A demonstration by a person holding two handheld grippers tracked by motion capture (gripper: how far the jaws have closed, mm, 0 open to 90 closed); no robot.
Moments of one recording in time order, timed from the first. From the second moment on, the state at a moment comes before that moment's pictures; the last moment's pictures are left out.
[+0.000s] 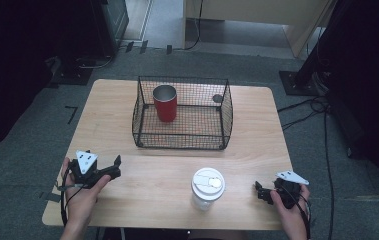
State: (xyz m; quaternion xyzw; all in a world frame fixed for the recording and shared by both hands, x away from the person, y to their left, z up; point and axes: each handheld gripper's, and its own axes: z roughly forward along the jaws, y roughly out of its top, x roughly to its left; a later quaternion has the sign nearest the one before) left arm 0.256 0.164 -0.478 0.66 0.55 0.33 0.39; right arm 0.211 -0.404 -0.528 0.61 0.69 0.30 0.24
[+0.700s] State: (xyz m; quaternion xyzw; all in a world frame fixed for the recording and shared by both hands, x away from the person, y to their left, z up) left arm 0.247 0.183 -0.515 0.68 0.58 0.31 0.33; right arm 0.200 -0.389 -0.525 0.60 0.70 0.30 0.23
